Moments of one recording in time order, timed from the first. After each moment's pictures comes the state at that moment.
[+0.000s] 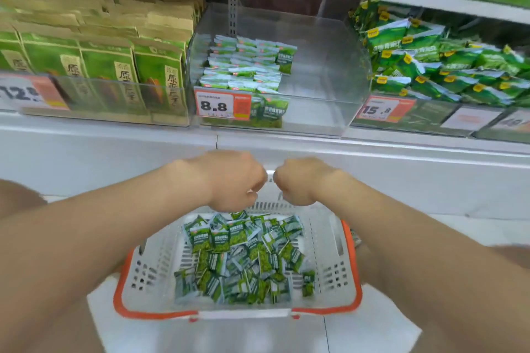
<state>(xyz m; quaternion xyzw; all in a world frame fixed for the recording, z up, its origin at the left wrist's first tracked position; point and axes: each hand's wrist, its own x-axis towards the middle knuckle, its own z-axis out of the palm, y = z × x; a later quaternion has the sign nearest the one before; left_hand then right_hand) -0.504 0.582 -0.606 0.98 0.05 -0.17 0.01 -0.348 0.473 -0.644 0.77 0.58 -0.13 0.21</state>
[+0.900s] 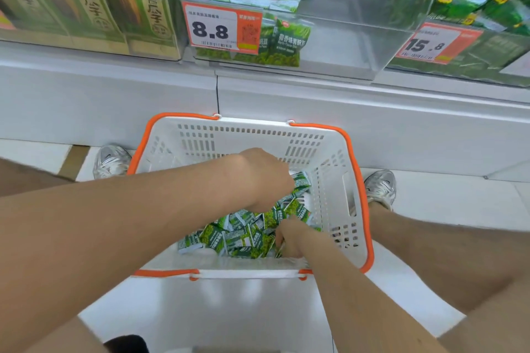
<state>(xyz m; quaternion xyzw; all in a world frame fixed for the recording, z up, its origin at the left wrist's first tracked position) -0.476 0.534 -0.692 0.95 -0.07 -0.30 -0.07 -0.396 0.390 -0.923 0.77 0.41 -0.45 0.19</state>
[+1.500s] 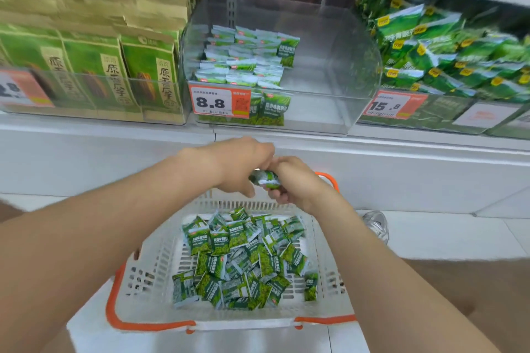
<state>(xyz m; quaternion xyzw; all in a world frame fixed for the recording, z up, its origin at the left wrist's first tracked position) -0.467 0.606 -0.632 0.98 0.09 -0.15 0.12 -0.357 0.483 -0.694 0.72 0.21 -0.47 -0.46</state>
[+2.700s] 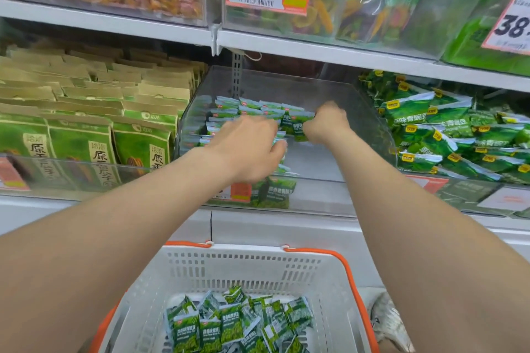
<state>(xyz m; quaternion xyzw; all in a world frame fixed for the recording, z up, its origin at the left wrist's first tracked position) -0.379 0.683 -0.562 0.97 0.21 0.10 0.08 -0.184 0.620 -0.564 0.93 0.26 -0.05 -0.24</state>
